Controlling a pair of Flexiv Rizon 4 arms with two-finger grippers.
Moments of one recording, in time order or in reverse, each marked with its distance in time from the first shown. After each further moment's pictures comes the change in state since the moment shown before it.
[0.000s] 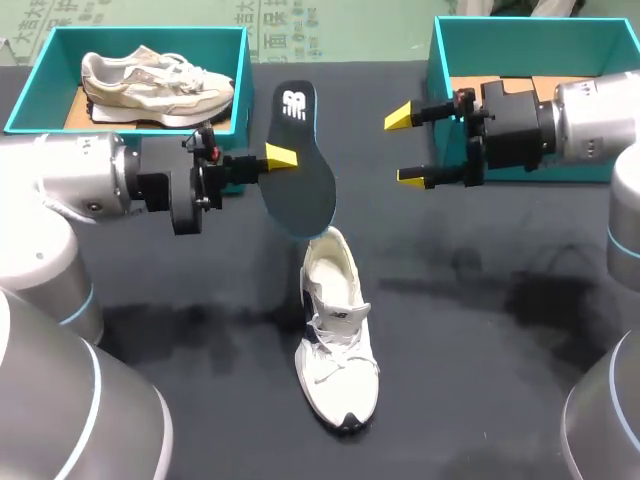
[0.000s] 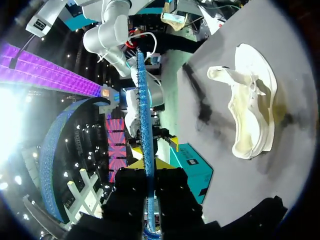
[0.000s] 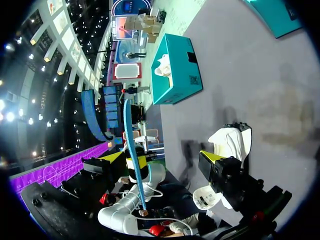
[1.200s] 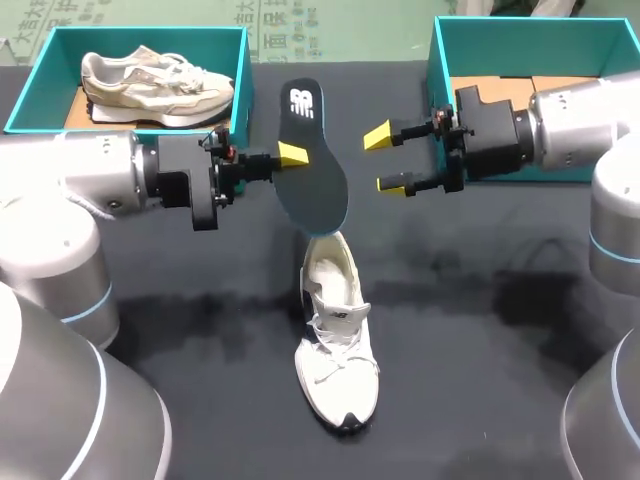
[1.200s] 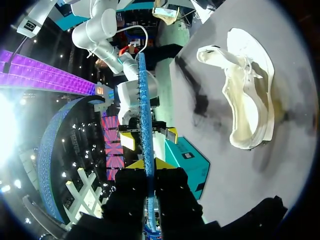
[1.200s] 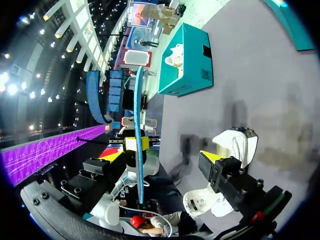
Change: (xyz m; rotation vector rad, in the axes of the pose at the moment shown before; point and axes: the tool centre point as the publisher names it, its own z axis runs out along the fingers) left arm 0.021 0.021 0.016 -0.033 0.043 0.001; right arm -0.004 -0.022 0.026 0.085 0.014 -0.188
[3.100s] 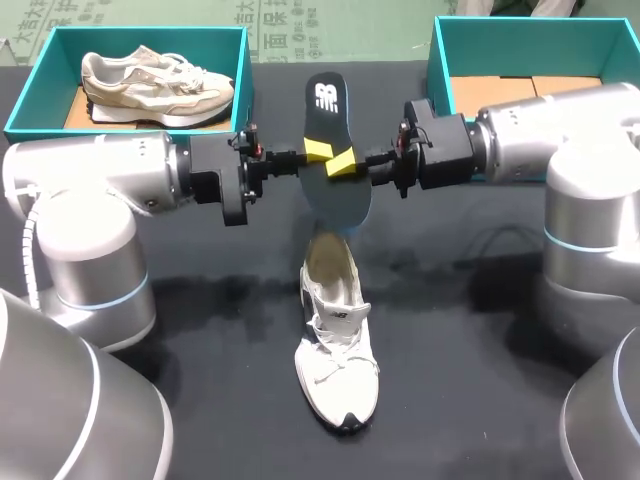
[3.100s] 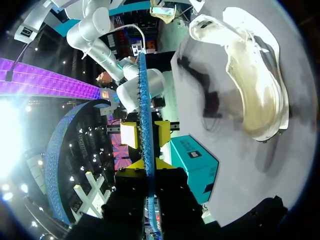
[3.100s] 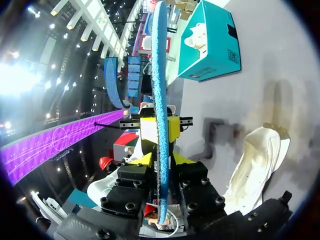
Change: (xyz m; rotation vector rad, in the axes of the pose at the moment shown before) left arm 0.012 0.017 0.036 0.016 -0.064 0.051; right arm 0.015 -0.015 0.051 0.119 0.180 -0.026
